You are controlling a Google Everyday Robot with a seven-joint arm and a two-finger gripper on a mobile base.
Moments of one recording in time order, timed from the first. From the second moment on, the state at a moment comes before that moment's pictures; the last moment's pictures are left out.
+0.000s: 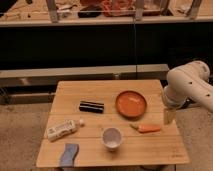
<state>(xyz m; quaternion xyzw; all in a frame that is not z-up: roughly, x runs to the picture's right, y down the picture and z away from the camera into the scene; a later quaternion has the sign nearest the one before) 0.286 0.109 0.683 -0.28 0.02 0.02 0.96</state>
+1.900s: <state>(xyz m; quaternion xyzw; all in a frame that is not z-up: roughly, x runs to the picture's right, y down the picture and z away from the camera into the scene) 0.257 0.092 0.696 -0.26 -0.01 -0.12 0.96</state>
